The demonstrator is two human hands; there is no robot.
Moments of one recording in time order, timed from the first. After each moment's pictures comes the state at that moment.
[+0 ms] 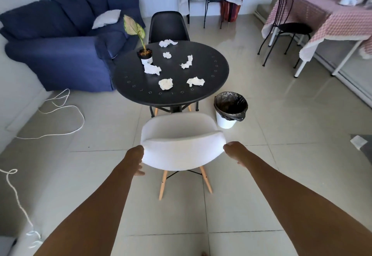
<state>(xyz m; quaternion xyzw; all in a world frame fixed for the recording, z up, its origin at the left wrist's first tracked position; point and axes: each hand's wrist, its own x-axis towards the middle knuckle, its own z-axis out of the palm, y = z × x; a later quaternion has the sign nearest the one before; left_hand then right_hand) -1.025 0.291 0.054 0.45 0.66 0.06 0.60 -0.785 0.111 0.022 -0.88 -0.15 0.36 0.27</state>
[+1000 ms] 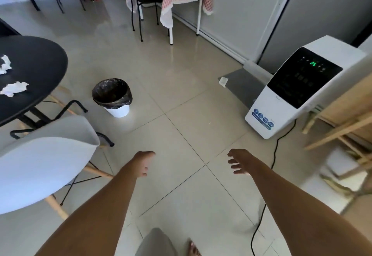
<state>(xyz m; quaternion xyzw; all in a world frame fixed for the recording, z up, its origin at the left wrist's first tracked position) -0.764 -0.072 -0.009 0.66 0.43 -0.27 0.54 -0.691 -0.379 -0.004 -0.76 0.26 0.36 0.47</state>
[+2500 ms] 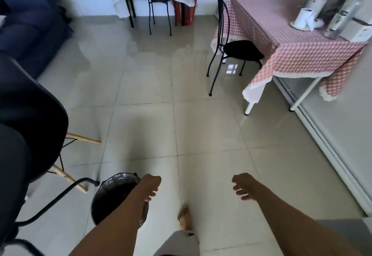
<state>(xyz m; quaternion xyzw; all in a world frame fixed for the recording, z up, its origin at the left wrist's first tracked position) 0.002 0.329 -0.045 0.57 0.58 -0.18 0.55 0.208 0.101 -0.024 -0.81 0.05 0.51 0.29</state>
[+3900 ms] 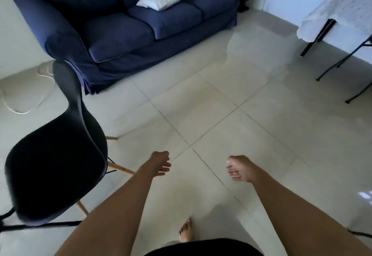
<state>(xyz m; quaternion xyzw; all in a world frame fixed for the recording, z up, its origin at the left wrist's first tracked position) 0.212 1.051 -0.027 0.17 0.75 0.19 0.62 0.474 1.084 -0.027 -0.76 -0.29 0.59 0.04</state>
